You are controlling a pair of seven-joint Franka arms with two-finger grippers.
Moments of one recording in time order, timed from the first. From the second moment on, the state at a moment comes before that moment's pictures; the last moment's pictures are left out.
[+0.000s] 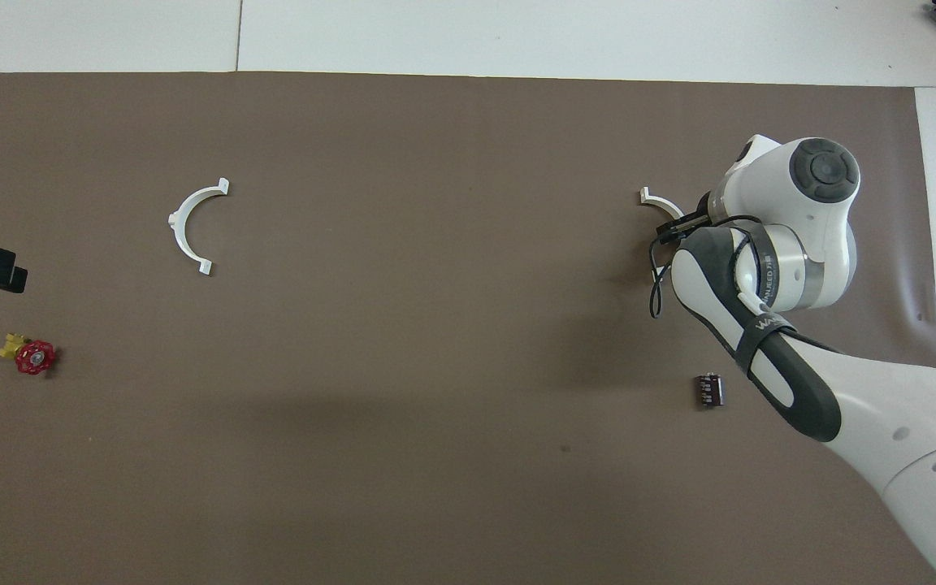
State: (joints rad) left arm -0.01 0.00 -0.01 -1.46 0.00 1.41 0.11; right arm 0.12 0.50 -0.05 -1.78 0.00 2.38 -0.20
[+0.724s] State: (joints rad) left arm -0.01 0.00 -0.01 -1.46 0.00 1.41 0.11; right arm 0.12 0.47 -0.02 -1.73 0.00 2.27 -0.21
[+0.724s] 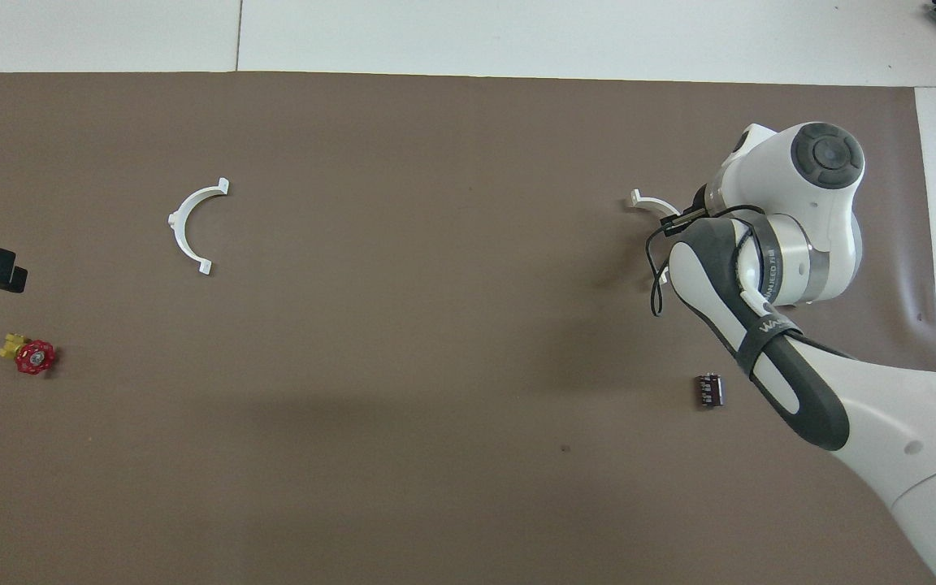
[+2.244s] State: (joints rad) left arm -0.01 0.00 -0.01 -1.47 0.00 1.41 0.11; right arm 0.53 0.42 0.02 -1.82 -0.06 2.30 0.56
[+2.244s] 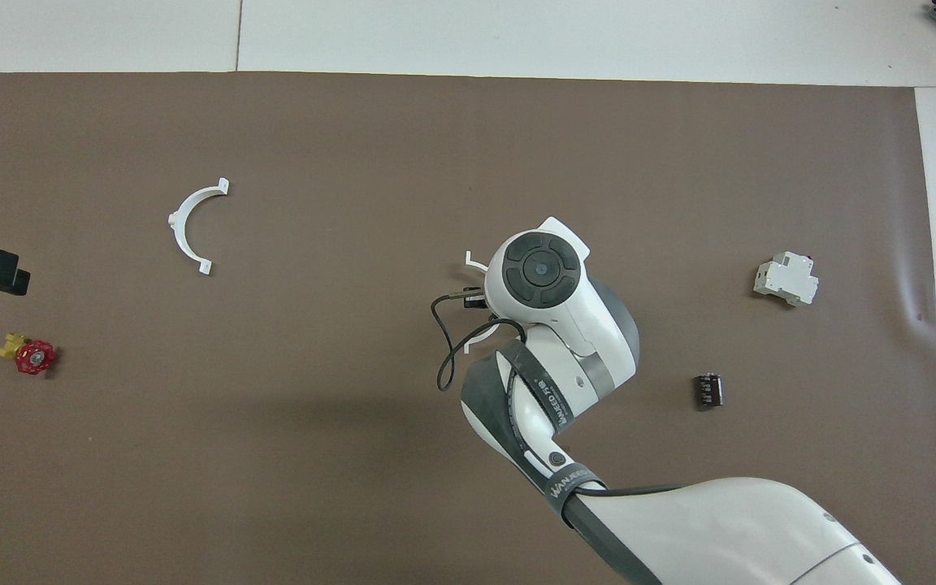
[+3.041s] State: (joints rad) left arm -0.01 -0.02 0.00 -1.60 0.00 1.58 0.11; right arm 0.54 0.44 0.02 -1.85 -0.06 2.34 0.56
